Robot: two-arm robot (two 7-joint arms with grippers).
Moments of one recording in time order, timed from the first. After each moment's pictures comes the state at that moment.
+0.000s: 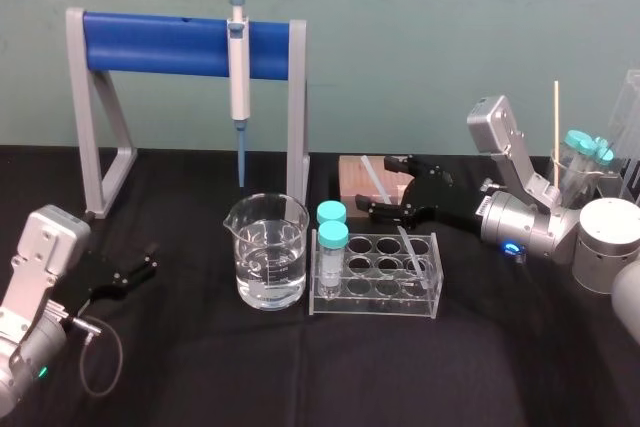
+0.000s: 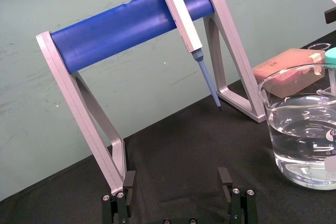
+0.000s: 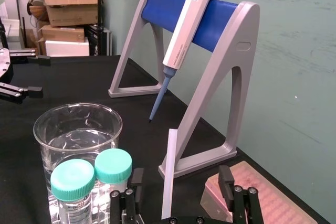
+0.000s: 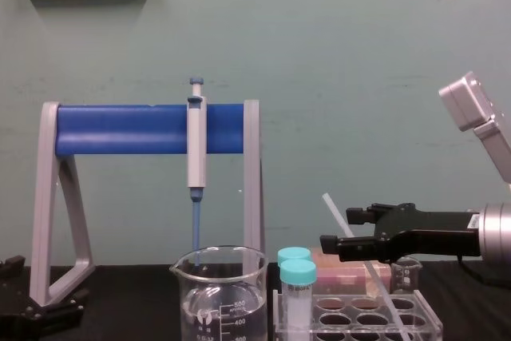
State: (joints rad) left arm -0.20 0.60 0.45 -1.41 -0.25 -0.12 0.03; right arm 0.87 0.22 -0.48 -0.52 0.27 -0.32 0.85
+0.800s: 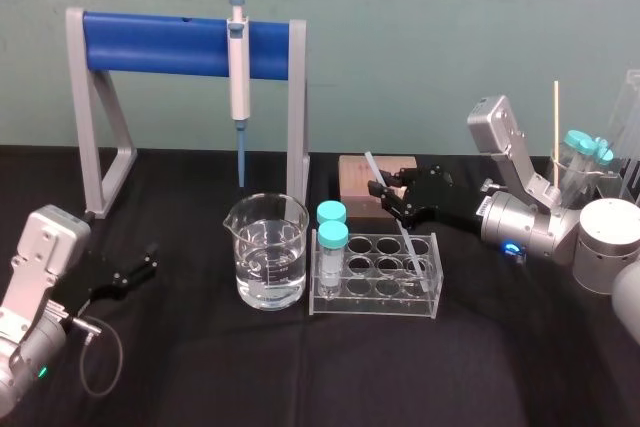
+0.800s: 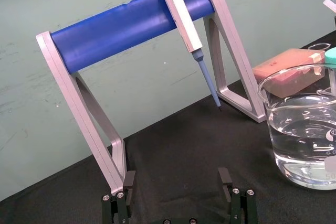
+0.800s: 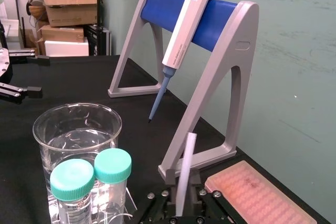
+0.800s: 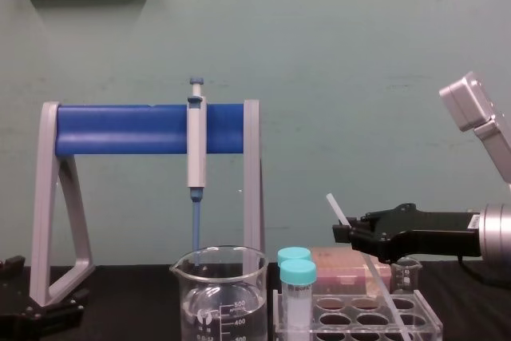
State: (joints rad) left arm -0.20 0.60 0.45 -1.41 -0.25 -0.12 0.03; right arm 0.87 0.22 -0.48 -0.52 0.27 -0.32 0.85
